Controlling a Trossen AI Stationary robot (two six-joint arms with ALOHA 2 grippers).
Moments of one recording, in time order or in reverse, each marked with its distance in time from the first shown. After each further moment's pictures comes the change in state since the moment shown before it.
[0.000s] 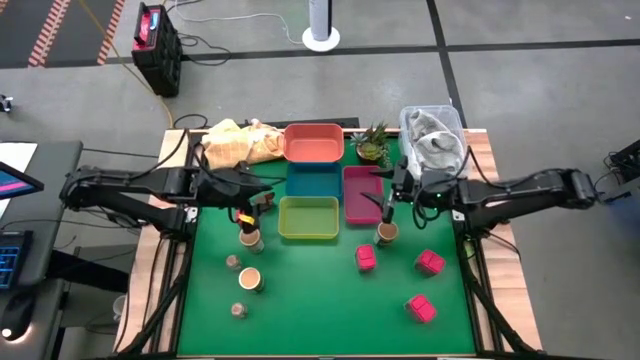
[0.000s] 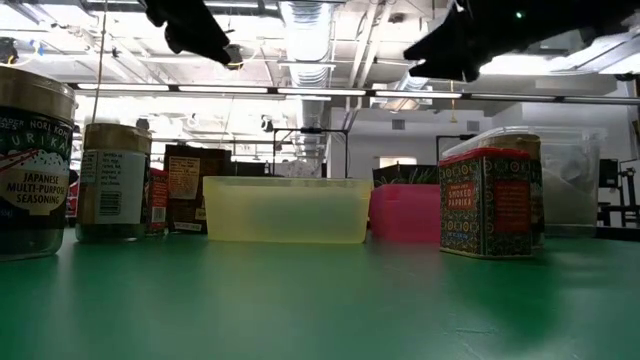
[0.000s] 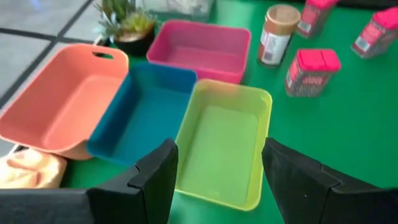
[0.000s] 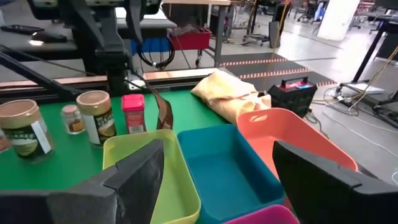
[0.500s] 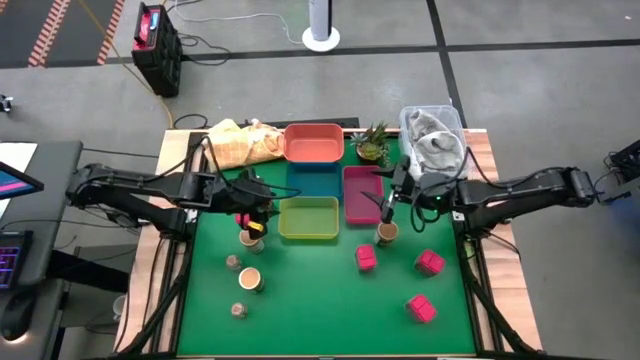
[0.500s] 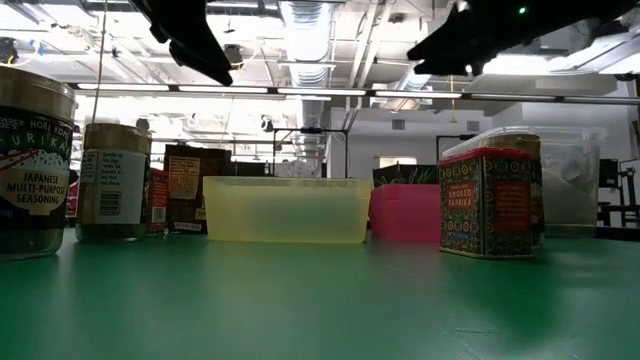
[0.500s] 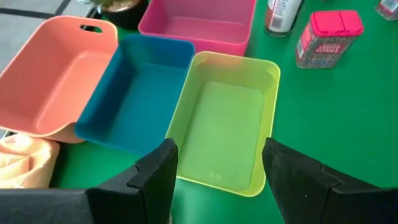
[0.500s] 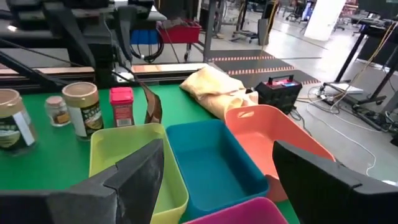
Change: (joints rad) left arm -0.014 0.097 0.000 -0.019 -0.027 -0.006; right arm 0.036 -0.035 0.018 -0.084 0.090 -0.026
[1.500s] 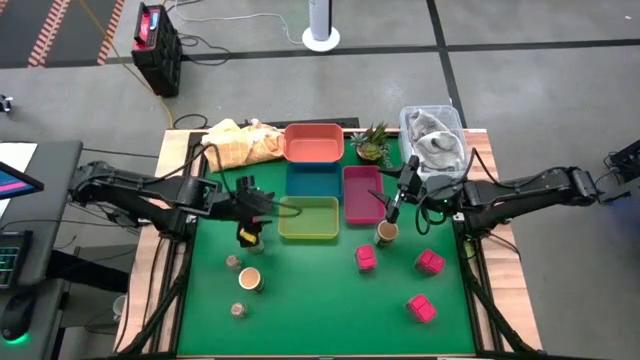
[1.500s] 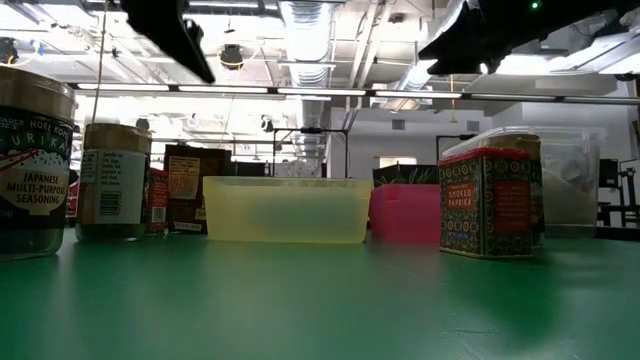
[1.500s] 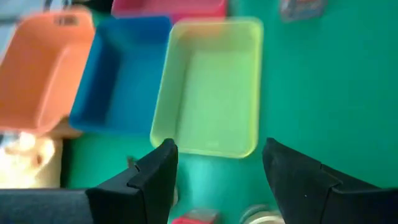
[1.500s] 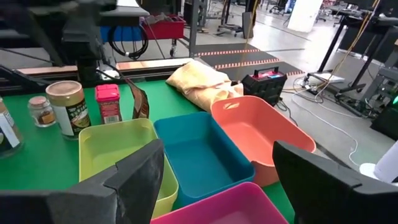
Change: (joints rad) left arm -0.113 0.016 0.057 -0.155 -0.028 0.058; right arm 0.043 -0.045 0.000 -0.076 0.110 0.059
